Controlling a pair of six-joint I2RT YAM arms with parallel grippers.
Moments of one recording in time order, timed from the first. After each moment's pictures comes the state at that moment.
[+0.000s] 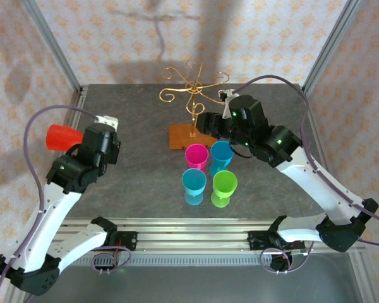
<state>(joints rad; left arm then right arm) -0.43 0.89 1.18 -1.04 -0.60 0.02 0.77 1.26 1.51 -0.72 0.03 0.65</state>
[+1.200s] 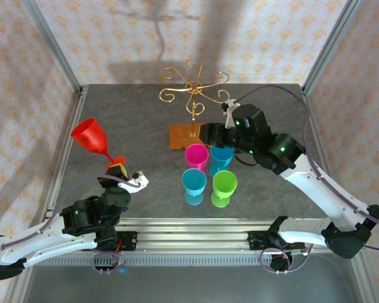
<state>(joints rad) -1.11 0.39 0.48 -0.63 -1.18 0.81 0.78 1.18 1.41 -0.73 -0.02 0.61</state>
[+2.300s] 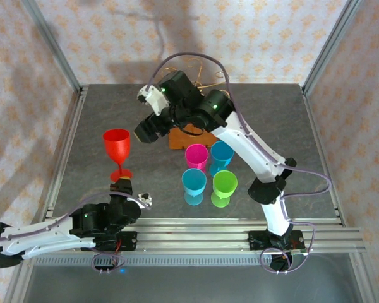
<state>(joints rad) -1.24 0.40 0.37 -0.82 -1.15 0.96 0.96 2.03 2.57 -1.21 -0.30 0.09</state>
